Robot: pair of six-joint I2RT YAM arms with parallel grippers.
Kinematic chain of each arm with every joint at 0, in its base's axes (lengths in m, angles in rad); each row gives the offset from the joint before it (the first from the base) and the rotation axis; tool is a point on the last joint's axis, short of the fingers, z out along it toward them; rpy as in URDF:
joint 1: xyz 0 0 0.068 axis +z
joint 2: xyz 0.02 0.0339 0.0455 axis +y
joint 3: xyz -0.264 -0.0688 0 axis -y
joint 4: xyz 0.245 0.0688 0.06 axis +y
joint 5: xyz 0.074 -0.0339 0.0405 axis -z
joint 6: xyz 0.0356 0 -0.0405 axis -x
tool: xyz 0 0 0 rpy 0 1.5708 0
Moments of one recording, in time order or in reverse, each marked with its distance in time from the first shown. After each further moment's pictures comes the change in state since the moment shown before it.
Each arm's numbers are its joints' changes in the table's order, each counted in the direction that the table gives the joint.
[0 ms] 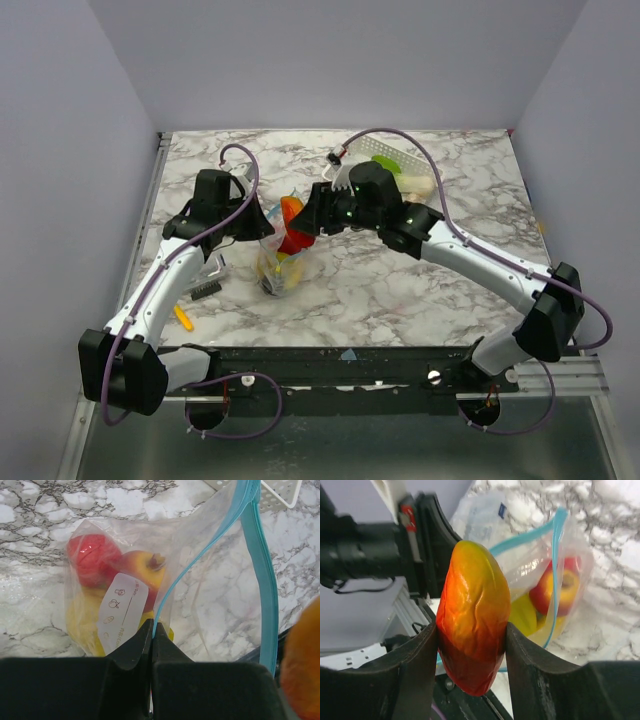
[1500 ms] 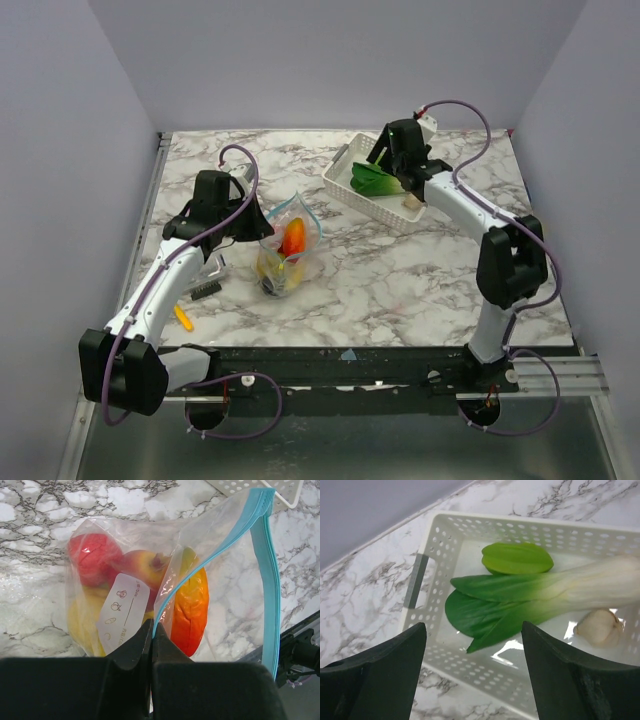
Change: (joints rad) left arm 0.008 0.000 -0.010 -0.006 0.005 0.000; right arm -0.393 0.298 0.116 -0.005 0.553 -0.102
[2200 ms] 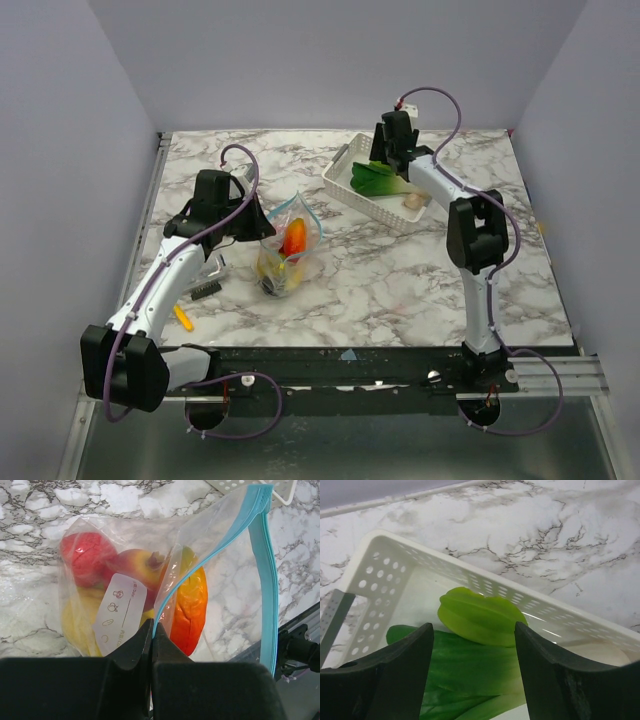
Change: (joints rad) left arm 0.005 0.014 0.000 -0.008 0.034 0.002; right arm -0.089 0.415 0.375 0.007 -0.014 0.342
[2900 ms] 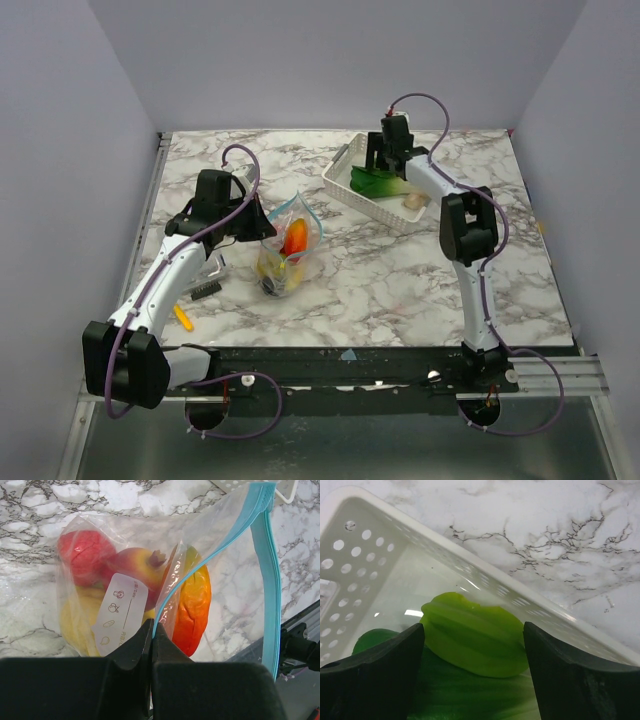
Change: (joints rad) left arm 0.003 0.019 0.000 -0.002 0.012 0.003; right arm -0.023 0.148 0.113 0.052 -0.123 0.097
